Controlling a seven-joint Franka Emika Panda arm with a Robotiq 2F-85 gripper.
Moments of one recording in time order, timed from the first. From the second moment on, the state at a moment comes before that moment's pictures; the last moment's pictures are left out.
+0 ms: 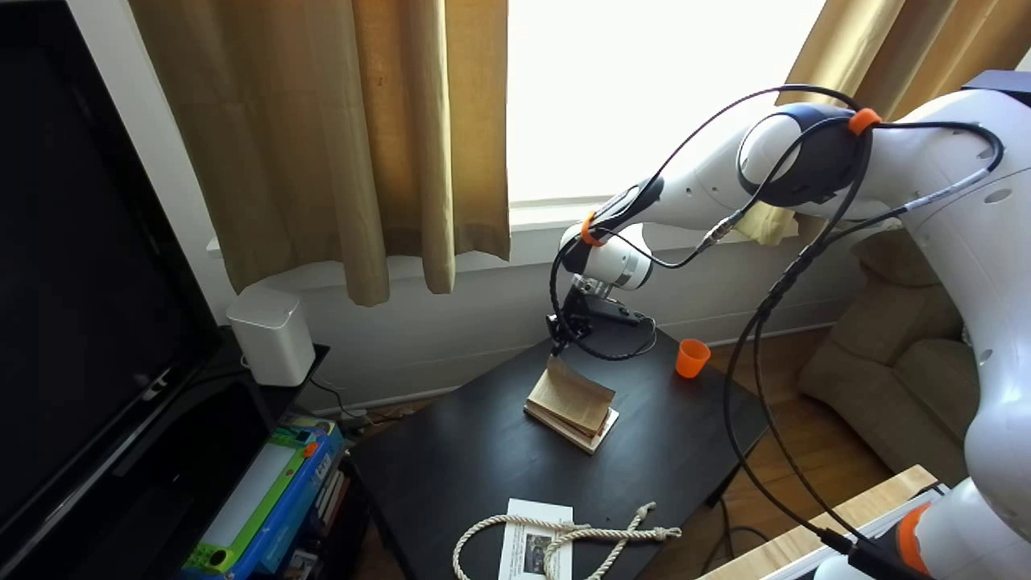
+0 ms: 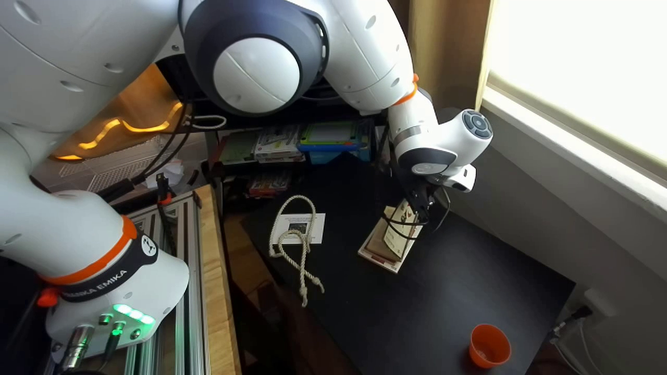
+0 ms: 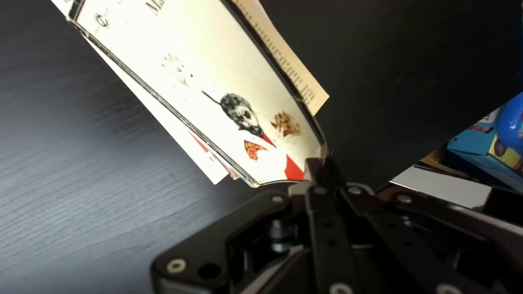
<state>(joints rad) -0.21 1.13 0.26 -1.52 0.27 2.47 -0.28</state>
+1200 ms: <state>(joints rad) -0.21 1.14 0.25 -1.52 0.33 2.52 -0.15</state>
